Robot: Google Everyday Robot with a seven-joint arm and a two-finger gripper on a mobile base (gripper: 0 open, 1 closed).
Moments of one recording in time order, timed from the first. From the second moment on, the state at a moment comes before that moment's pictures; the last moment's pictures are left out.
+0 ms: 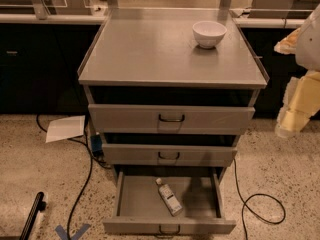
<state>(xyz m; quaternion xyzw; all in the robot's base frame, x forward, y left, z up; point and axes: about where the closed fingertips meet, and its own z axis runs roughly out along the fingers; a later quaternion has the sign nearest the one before) 0.438 -0.217 0.976 -0.60 0.78 -0.03 0.16</state>
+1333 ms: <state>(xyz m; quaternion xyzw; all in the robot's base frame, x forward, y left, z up) 0.445 -0.214 0.916 -0.40 0.88 0.04 0.24</state>
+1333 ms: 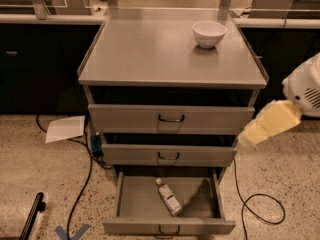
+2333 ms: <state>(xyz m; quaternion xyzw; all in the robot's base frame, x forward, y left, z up) 0.460 -0.218 0.885 -0.28 0.91 0.06 0.31</state>
